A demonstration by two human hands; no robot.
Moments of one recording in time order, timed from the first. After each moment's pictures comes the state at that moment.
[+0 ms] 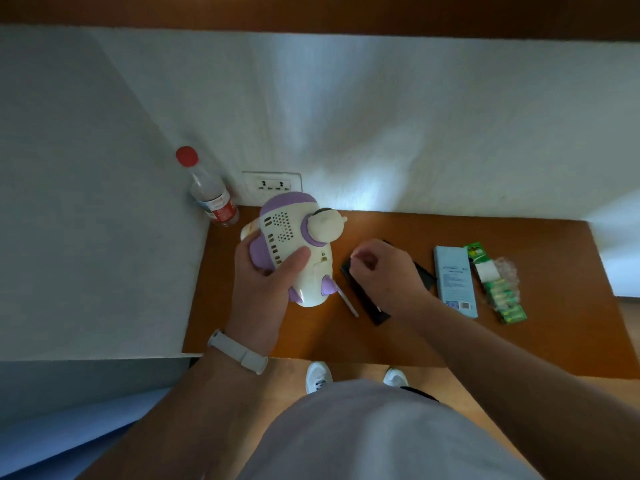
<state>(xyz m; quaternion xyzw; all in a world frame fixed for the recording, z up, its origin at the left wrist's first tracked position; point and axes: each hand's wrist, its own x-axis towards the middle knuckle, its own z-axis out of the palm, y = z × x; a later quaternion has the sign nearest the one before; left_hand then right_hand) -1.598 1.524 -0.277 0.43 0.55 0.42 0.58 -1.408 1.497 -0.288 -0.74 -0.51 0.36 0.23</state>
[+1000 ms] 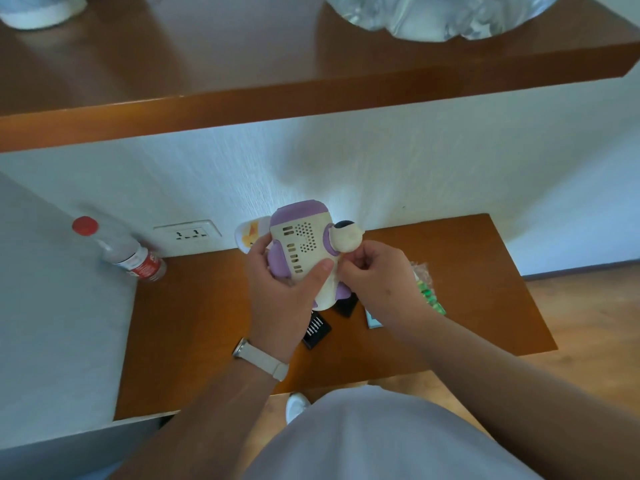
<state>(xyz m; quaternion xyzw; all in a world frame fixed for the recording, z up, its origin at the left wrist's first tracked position) -1.430 1.485 -0.238 0.54 0.53 0.42 0.50 -1.296 1.440 -0.222 -0.76 -0.39 0.34 0.40</state>
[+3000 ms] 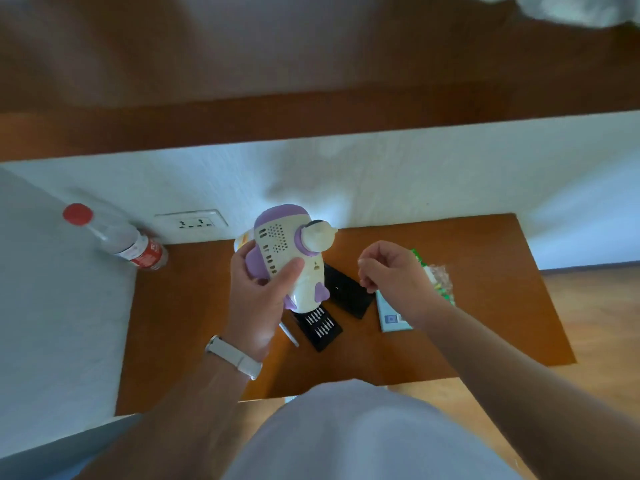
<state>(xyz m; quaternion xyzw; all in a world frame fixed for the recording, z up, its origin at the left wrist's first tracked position) -1.470 1.539 -0.269 0.45 0.53 0.37 0.62 -1.272 1.484 -0.276 -0.74 -0.34 0.46 0.37</state>
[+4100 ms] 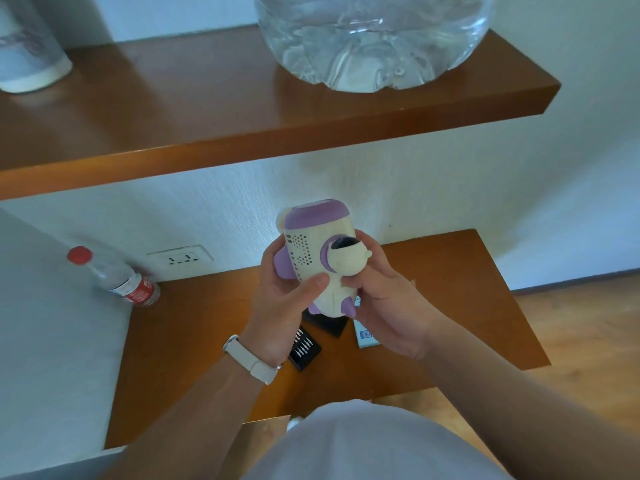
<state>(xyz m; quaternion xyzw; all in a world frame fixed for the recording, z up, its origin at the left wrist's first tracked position) -1.408 1.498 -0.234 0.54 0.36 0.36 0.67 -1.260 1.424 -0.212 -0.41 -0.26 0.65 0.58</state>
